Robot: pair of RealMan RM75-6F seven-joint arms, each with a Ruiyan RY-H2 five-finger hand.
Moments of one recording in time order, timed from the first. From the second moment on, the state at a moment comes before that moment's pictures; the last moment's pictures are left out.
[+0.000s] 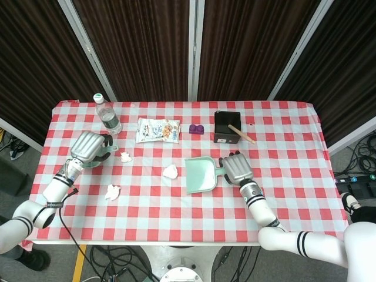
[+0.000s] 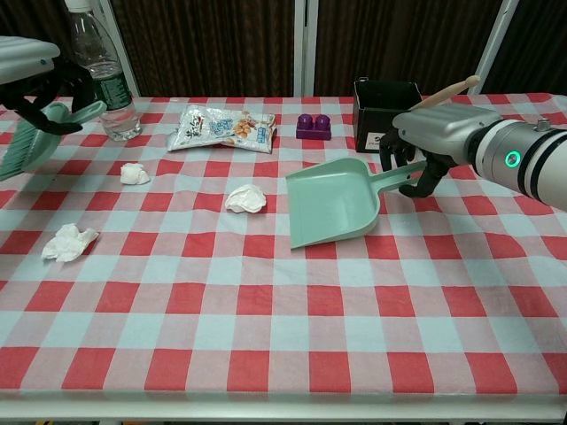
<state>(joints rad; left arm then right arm) -0.73 -1.55 -0.08 -0.83 1.50 0.97 -0.31 0.82 -1.58 0.19 -1.50 -0.77 0.94 -0.74</state>
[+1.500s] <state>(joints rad) -0.84 -1.50 -0.04 -1.22 1.53 1.06 -0.54 0.86 -1.57 0.13 -1.45 -0.79 0.91 -0.64</state>
